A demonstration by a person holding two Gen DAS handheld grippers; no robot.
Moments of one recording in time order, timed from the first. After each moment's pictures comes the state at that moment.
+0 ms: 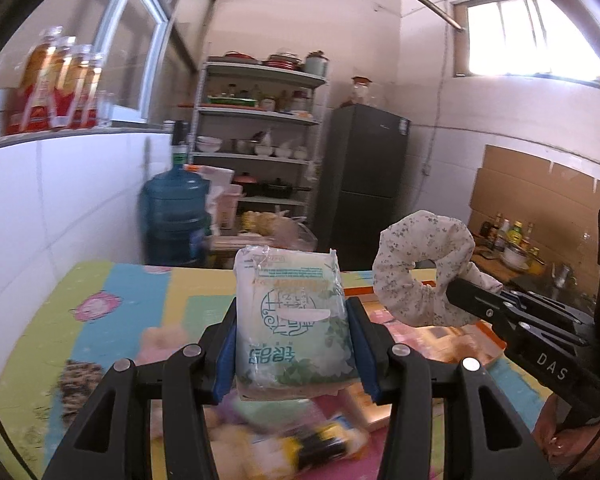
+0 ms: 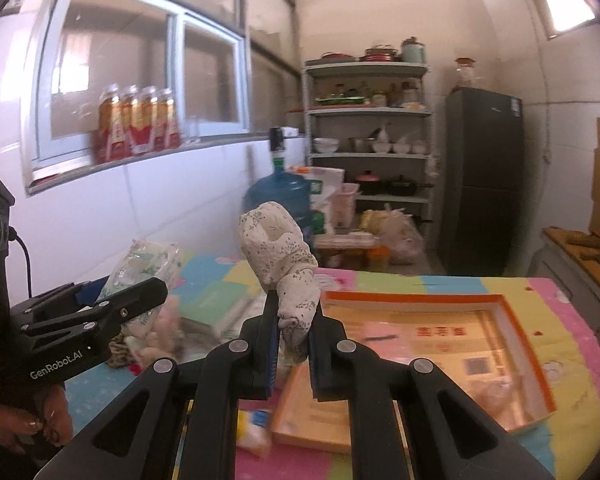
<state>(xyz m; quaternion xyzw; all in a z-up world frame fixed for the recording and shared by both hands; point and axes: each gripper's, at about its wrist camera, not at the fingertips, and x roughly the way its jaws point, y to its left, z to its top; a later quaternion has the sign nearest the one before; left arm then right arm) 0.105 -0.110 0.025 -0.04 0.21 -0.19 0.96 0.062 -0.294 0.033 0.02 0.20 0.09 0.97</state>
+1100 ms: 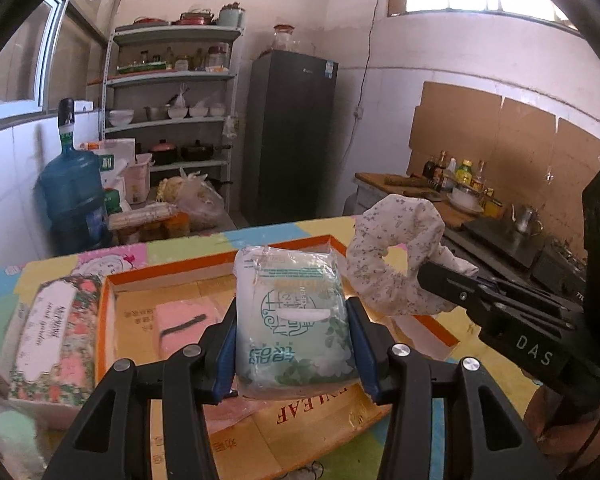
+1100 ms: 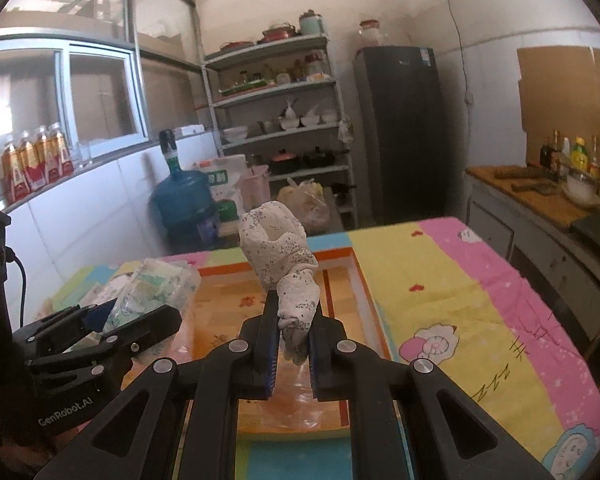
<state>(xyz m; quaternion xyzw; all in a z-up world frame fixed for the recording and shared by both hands) 0.141 -0.319 -0.032 0.02 0.27 -0.29 0.92 0.074 -0.489 -0.024 0.10 0.25 -0.01 0.96</state>
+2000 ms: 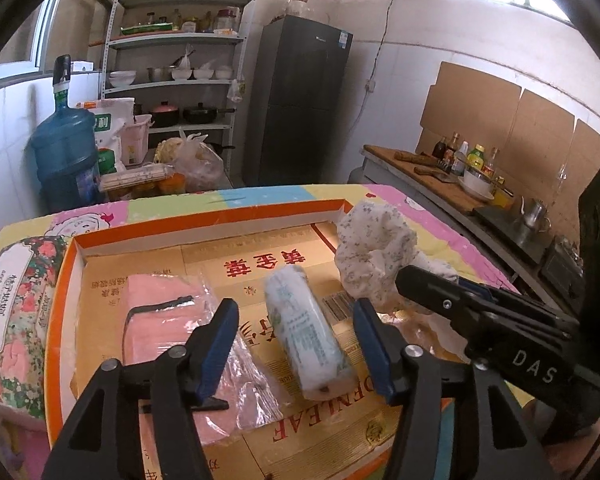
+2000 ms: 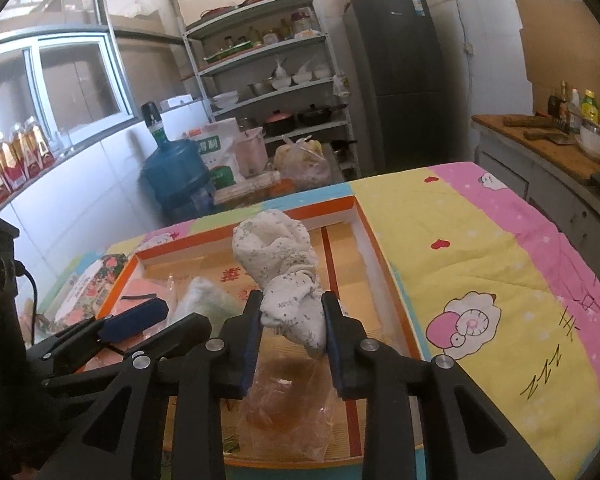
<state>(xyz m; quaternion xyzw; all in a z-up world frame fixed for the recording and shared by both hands) 0.174 -0.335 -0.065 0.00 0.33 -0.29 0.90 0.122 -0.498 -0.063 0.15 0.31 0.00 0.94</state>
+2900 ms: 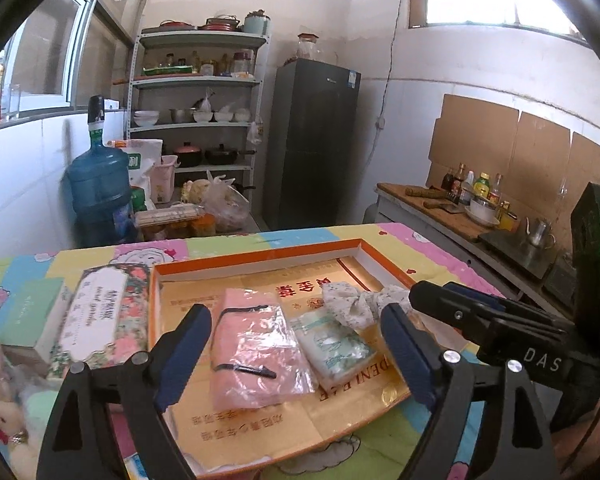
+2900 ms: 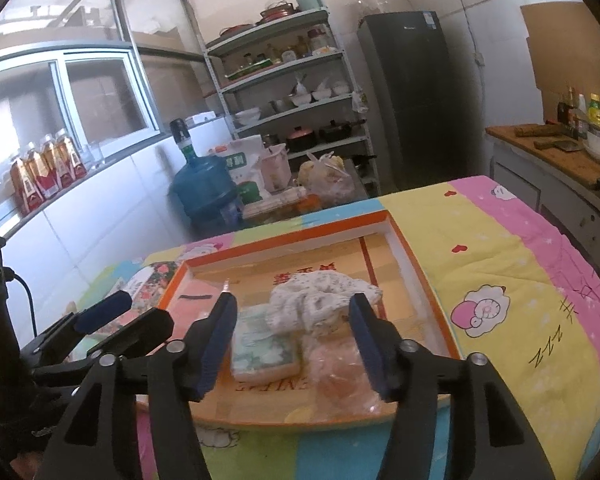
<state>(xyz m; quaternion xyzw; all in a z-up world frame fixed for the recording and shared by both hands) 0.123 -0.275 -0.019 0.00 0.26 -0.26 0.93 0.083 -0.464 -0.031 0.16 0.27 0.03 0.95</state>
